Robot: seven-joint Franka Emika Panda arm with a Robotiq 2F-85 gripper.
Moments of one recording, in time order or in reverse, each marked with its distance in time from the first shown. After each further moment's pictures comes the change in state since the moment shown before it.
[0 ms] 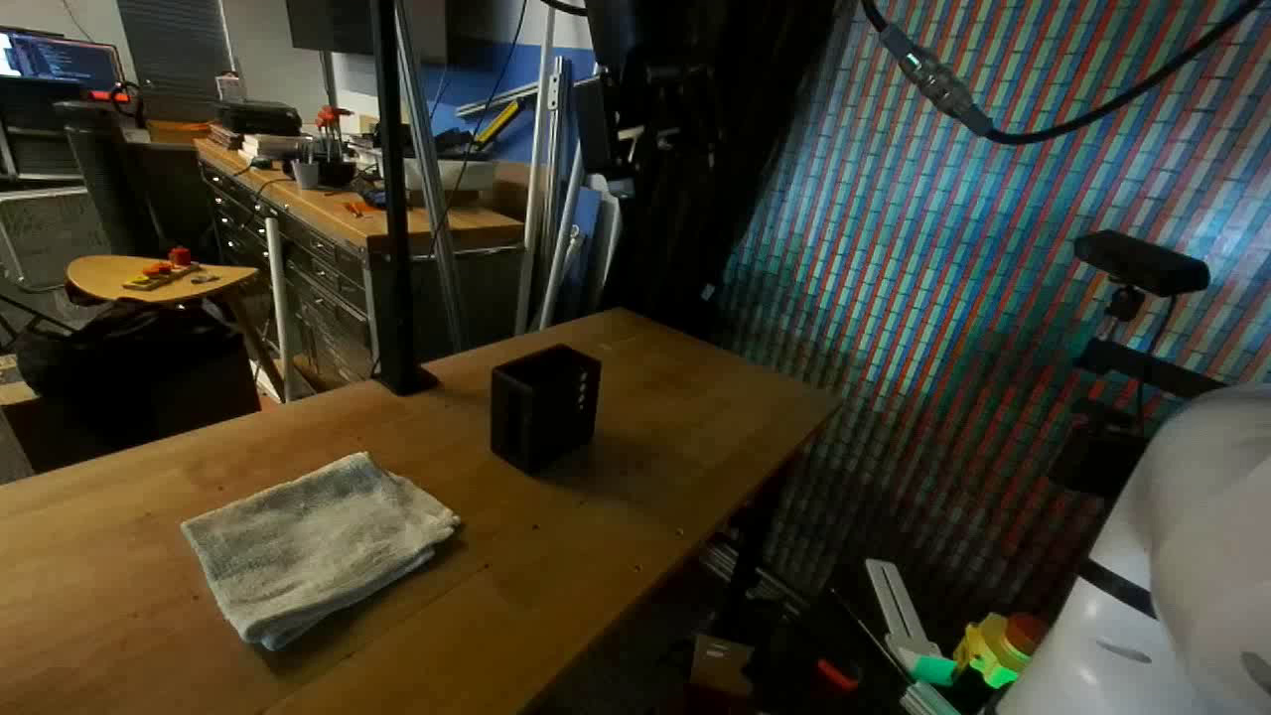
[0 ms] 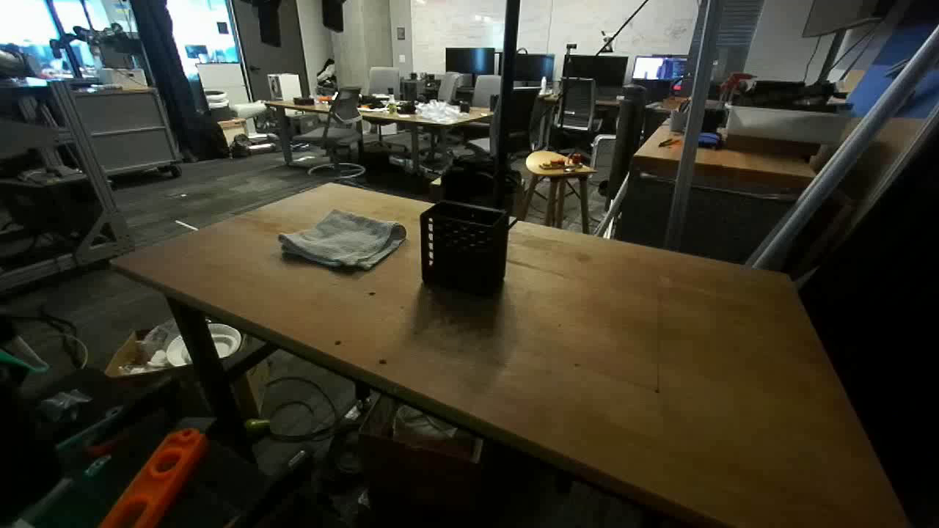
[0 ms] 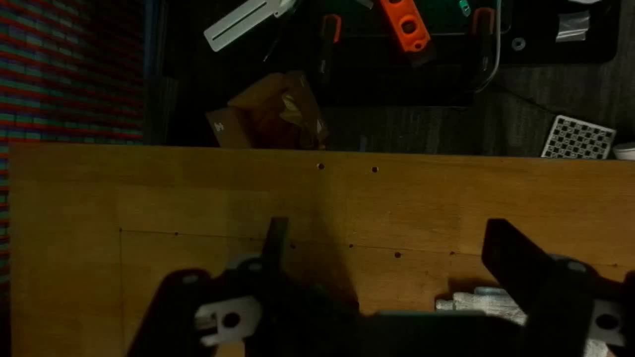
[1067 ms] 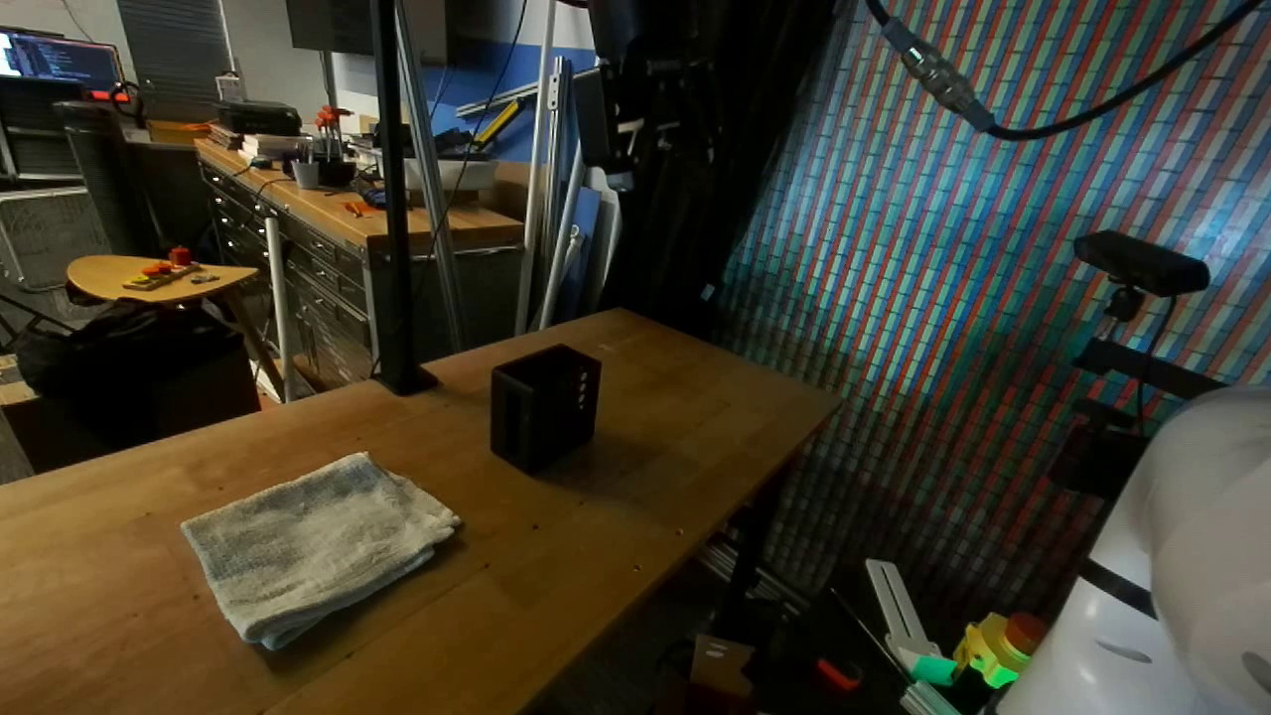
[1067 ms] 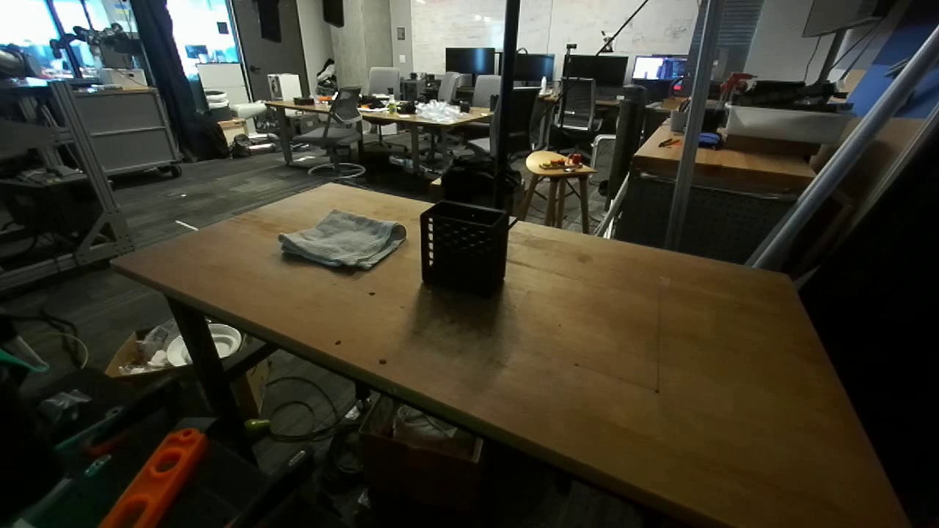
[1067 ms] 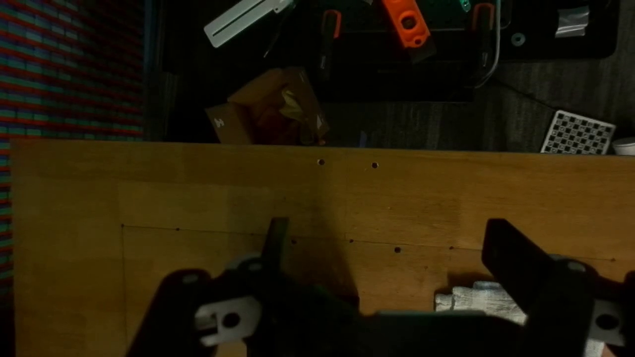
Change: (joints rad) arm 0.002 -0.005 -0.002 0.006 0.000 0.002 0.000
